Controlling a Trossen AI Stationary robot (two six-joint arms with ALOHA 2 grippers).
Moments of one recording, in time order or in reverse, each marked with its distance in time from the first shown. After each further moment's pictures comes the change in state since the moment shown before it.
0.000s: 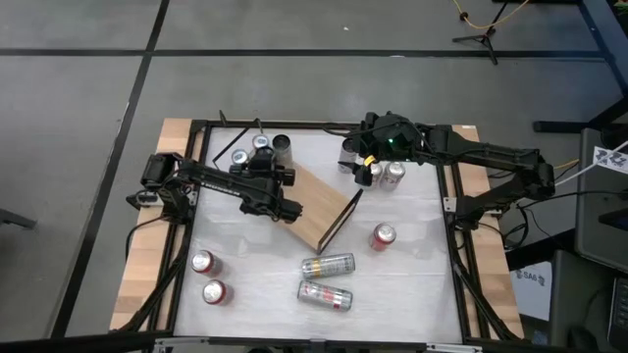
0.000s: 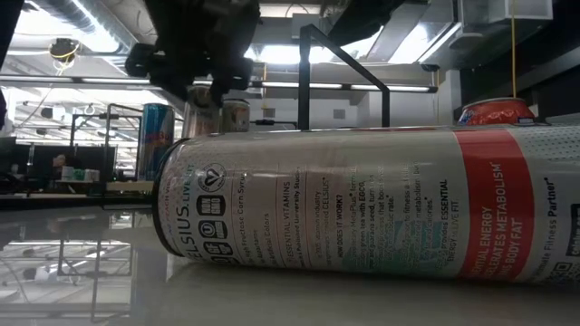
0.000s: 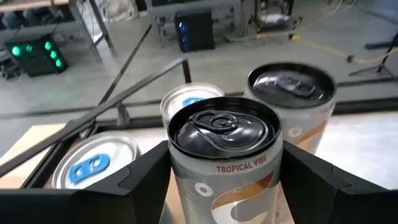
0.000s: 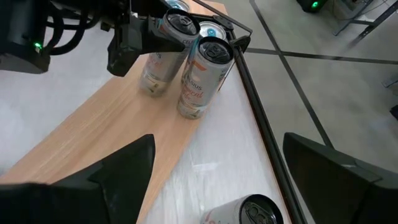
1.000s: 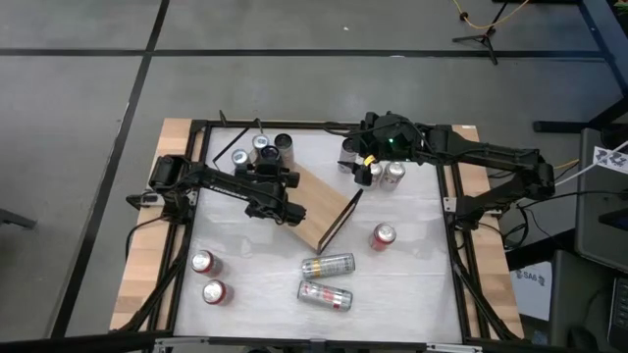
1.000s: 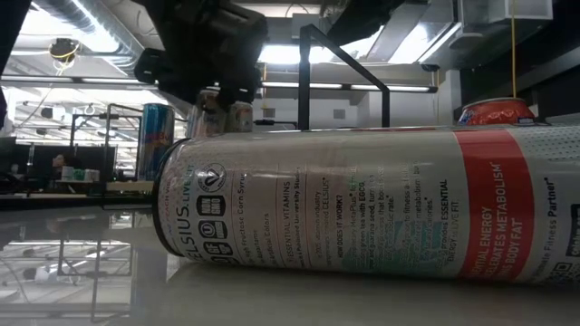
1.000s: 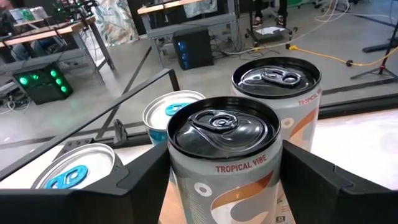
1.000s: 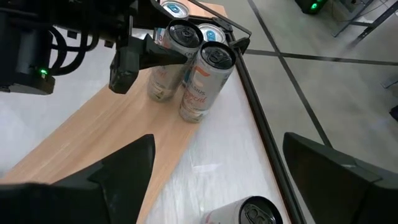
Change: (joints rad) left arm -0.003 0.070 0.000 0.035 -0.040 0.057; right arm 0.000 0.000 0.000 0.005 0.000 0.000
